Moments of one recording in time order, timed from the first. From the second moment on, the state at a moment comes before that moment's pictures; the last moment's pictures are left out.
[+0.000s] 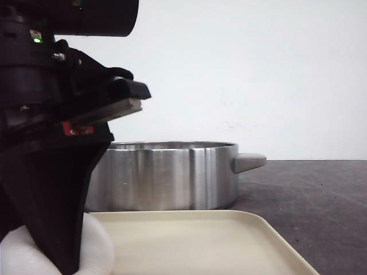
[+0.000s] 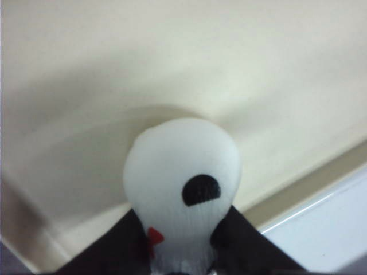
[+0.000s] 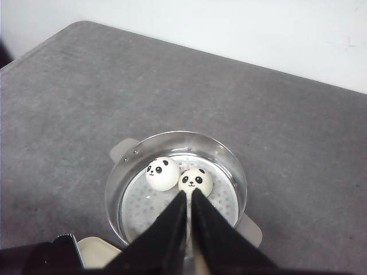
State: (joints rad) left arm -0.98 1.42 0.82 -0.74 0.13 -0.52; right arm 0.95 1.11 1.51 -0.87 0.34 0.30
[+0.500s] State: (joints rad) left arm -0.97 1.11 1.17 -0.80 -0.07 -0.44; right arm 0.95 1.11 1.51 -0.87 0.34 0.30
